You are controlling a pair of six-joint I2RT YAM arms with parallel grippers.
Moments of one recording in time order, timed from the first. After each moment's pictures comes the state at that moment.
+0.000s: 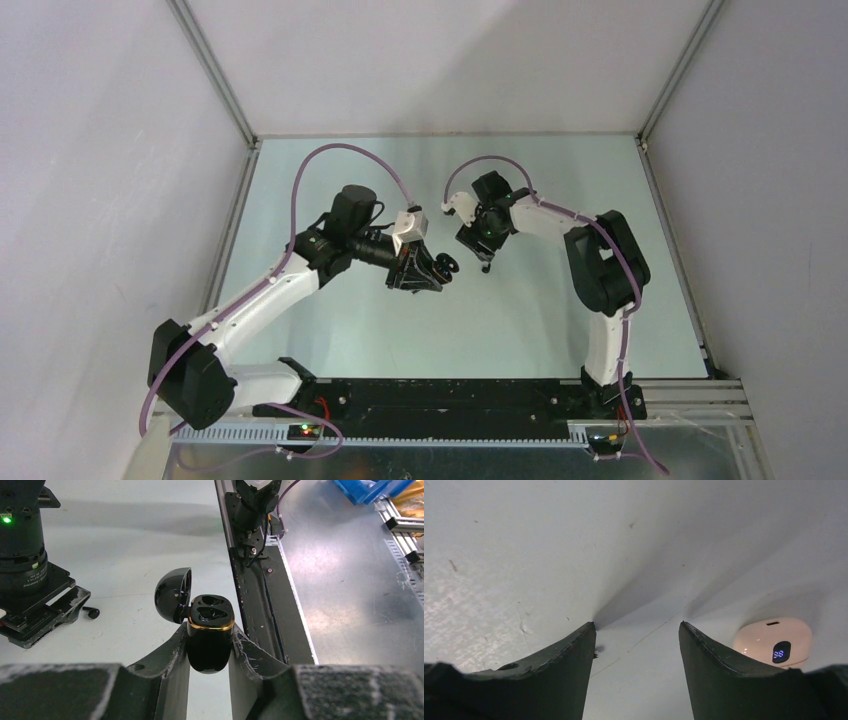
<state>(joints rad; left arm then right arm) -0.60 1.23 0.98 -0.32 1.10 0.32 0.50 1.97 1.36 -0.55 -0.14 -0.53</state>
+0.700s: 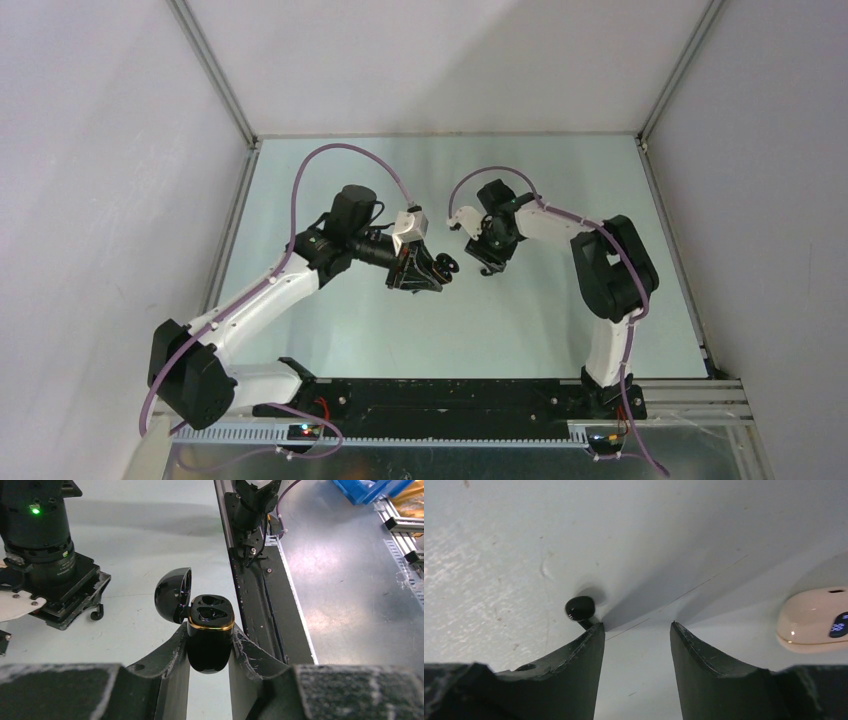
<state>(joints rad) -0.60 1.23 0.98 -0.32 1.11 0.32 0.50 1.92 1.31 -0.65 -0.14 -0.60</state>
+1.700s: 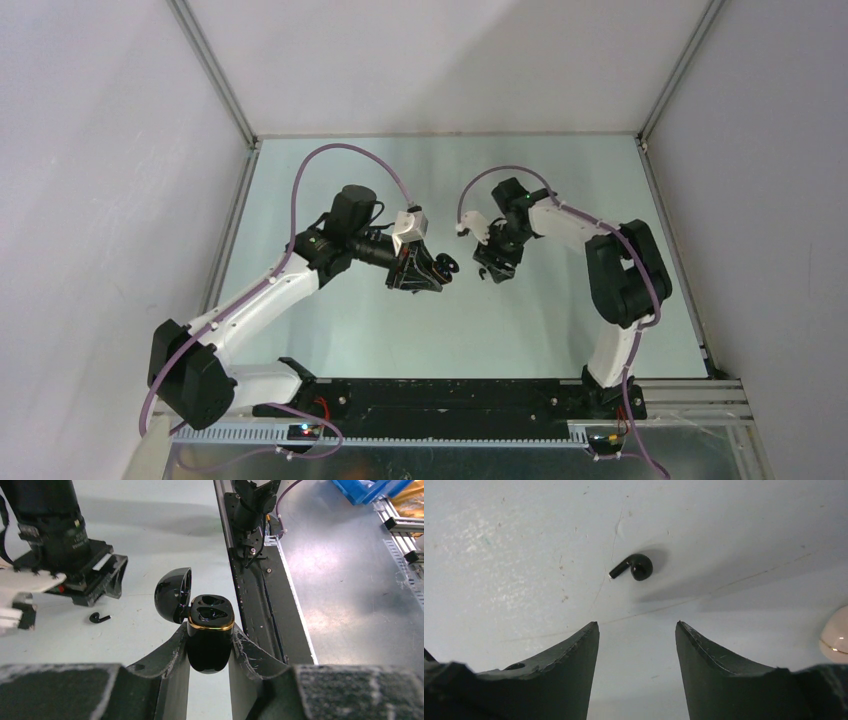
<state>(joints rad) -0.60 1.23 0.98 -0.32 1.11 0.31 0.47 1.85 1.26 -0.76 -0.33 -0.75</state>
